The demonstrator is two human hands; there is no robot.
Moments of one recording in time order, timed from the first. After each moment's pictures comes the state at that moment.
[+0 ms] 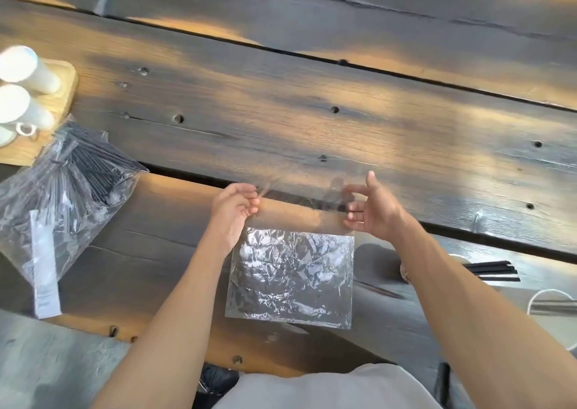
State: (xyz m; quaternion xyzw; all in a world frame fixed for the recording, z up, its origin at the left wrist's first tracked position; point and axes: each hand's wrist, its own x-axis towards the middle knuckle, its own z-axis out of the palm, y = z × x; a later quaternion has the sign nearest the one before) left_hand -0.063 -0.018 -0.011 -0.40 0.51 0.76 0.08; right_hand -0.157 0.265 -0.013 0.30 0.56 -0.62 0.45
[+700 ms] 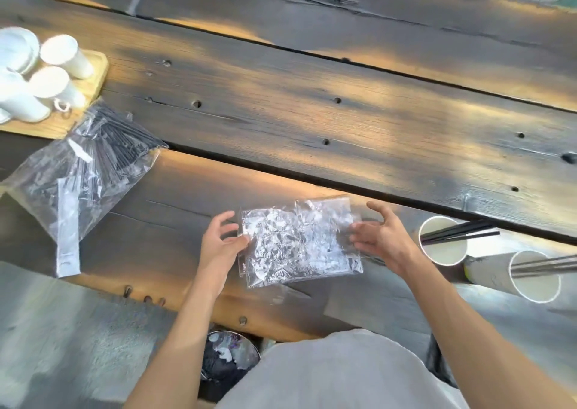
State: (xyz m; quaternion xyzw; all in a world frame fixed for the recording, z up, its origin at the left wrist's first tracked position) left_hand 0.082 -0.003 0.009 -0.42 0.66 0.62 0.07; right_hand -0.033 0.301 0.017 0.21 0.67 -0.62 0.36
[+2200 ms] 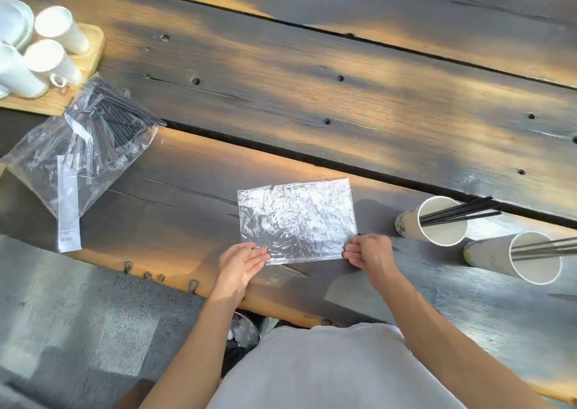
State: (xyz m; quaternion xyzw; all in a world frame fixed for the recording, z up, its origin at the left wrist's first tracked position) left_hand 0.138 0.047 -0.038 -0.54 0.43 0.72 0.09; right_hand 0.026 0.291 -0.038 0.39 0.67 -0.53 0.33
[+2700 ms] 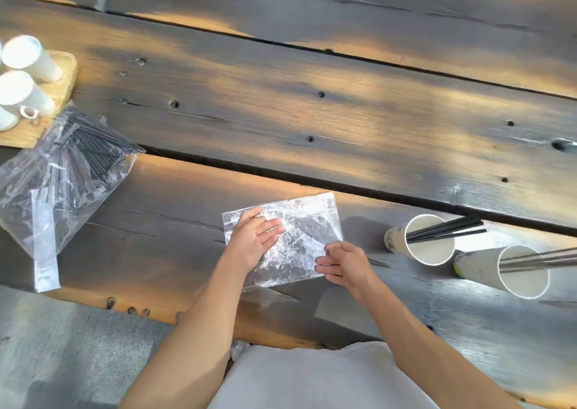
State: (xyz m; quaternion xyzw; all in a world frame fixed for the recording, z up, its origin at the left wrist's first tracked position) left_hand 0.019 0.054 -0.036 -0.47 0.41 0.76 0.16; right_hand 0.017 0.280 -0.031 0.33 0.62 -0.57 0.42
